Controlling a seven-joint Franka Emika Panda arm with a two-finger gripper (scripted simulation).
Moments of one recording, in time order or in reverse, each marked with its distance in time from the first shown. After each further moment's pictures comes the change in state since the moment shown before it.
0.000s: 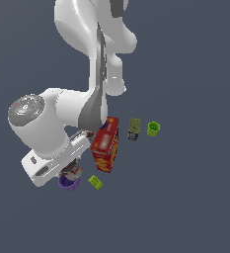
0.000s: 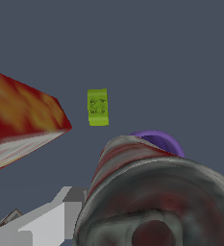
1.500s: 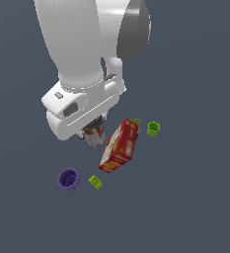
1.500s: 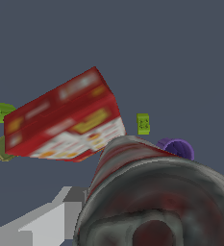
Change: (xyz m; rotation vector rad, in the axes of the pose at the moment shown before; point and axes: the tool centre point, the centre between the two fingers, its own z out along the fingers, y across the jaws) arm 0.031 -0.115 -0.156 0.002 -0.003 -0.001
